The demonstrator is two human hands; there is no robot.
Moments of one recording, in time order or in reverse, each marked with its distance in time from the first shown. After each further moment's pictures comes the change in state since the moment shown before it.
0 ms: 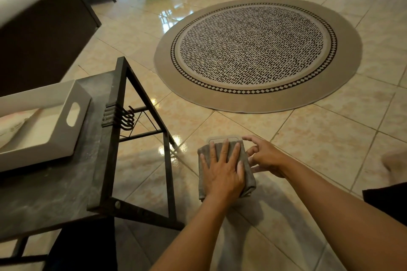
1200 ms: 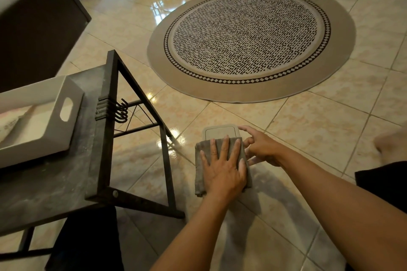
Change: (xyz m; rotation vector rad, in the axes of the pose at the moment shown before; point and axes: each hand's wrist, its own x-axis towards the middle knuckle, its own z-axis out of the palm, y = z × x) left_hand -0.025 0.014 0.000 0.007 -0.053 0.027; right_hand -0.009 0.006 0.000 -0.003 -0.041 0.012
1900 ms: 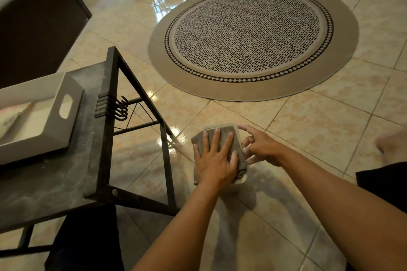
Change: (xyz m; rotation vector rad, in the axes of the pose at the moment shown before) left_hand 0.016 -0.023 -0.010 -0.021 -0.003 0.002; right_hand -0.001 -0.002 0.002 -0.012 -0.014 -0.032
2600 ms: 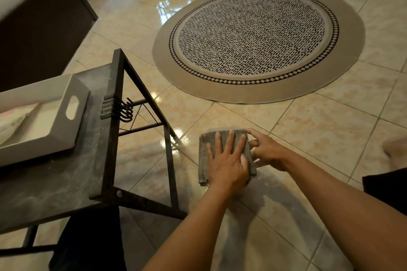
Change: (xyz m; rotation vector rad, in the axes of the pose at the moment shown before) left_hand 0.006 0.019 0.004 0.013 -0.009 0.021; right_hand -0.001 0.004 0.001 0.033 -0.005 0.004
